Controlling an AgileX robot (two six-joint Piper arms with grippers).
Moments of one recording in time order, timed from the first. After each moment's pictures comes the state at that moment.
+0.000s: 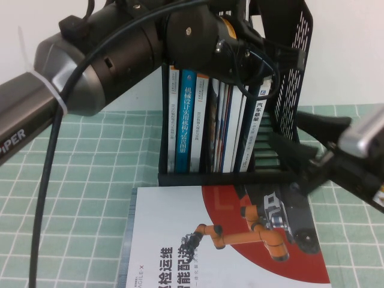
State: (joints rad) right arm 0.29 1.61 -0.53 -0.54 -1.08 0.30; left arm -0.67 1.80 -1.77 -0.10 0.68 -0.31
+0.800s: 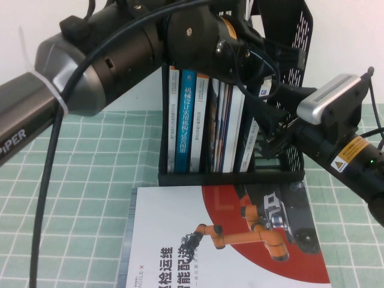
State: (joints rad) right arm 0.41 1.76 -0.75 -0.32 -1.08 0.17; left arm -0.67 1.80 -1.77 -0.10 0.68 -0.32
